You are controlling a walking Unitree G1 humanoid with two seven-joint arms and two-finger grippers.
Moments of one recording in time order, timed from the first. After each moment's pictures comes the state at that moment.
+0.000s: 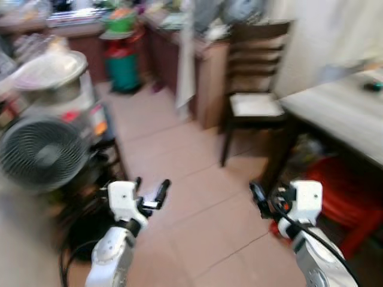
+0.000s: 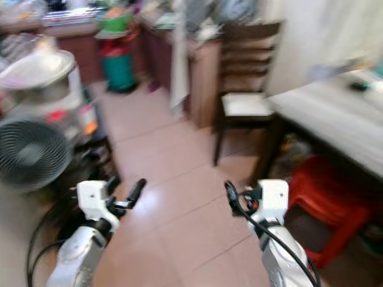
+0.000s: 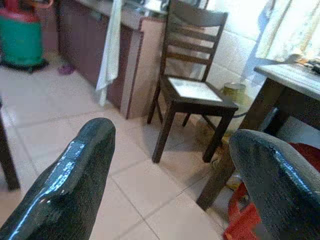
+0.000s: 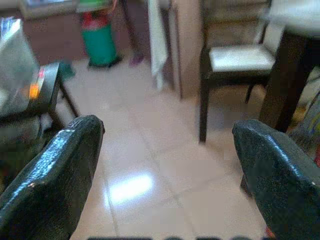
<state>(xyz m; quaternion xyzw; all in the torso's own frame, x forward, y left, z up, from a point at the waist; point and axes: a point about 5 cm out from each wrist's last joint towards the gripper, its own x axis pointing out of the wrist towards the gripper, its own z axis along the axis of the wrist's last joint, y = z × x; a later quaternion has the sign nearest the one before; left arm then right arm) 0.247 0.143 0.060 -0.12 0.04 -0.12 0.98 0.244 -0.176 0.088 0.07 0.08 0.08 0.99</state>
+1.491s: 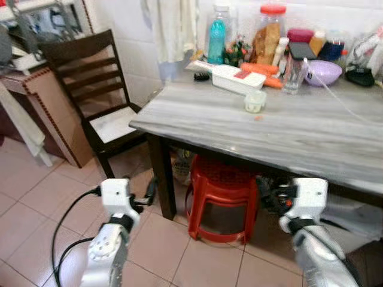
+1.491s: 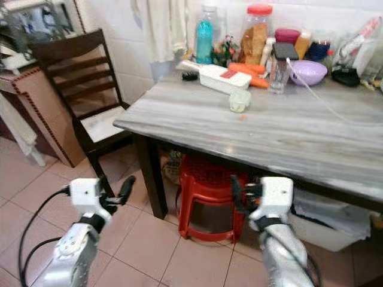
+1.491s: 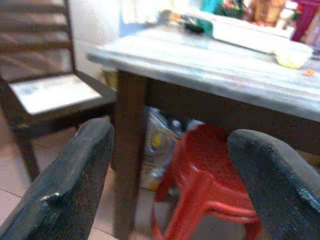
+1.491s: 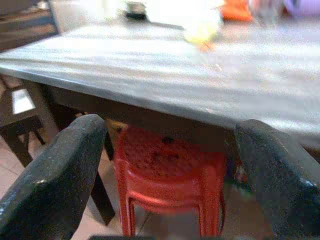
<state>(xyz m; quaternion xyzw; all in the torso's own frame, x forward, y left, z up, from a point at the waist) 0.255 0.157 0.061 -0.08 0.04 -0.06 0.99 0.245 -0.179 0.092 0.02 0.05 0.04 1.00</state>
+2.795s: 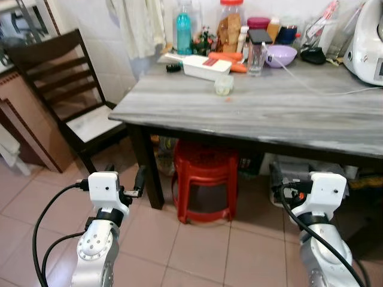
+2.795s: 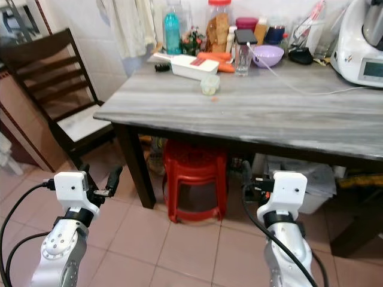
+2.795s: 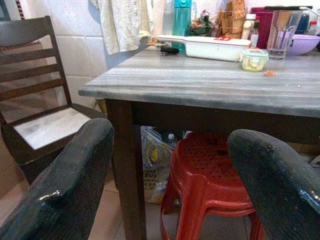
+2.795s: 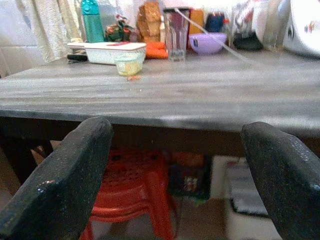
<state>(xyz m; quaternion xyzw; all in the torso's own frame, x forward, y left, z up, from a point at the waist) 0.254 0.168 0.087 -0.02 -0.02 -0.03 1.00 0.239 -0.190 0.115 0.02 -0.02 -0.04 1.00</state>
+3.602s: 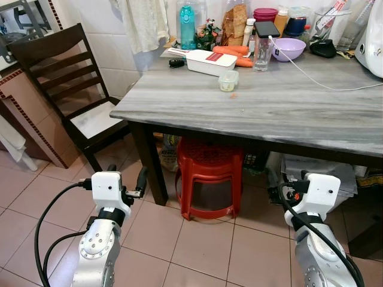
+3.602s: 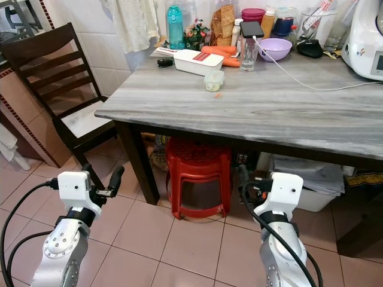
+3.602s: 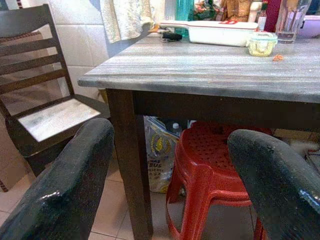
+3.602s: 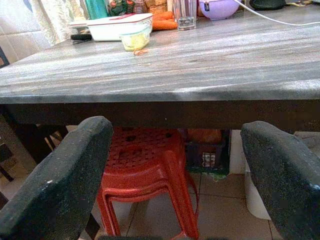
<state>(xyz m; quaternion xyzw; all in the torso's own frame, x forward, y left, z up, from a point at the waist) 0.255 0.166 0.086 -0.02 0.00 -0.04 1.00 0.242 -0.187 0.106 0.06 0.02 -0.03 1.00</state>
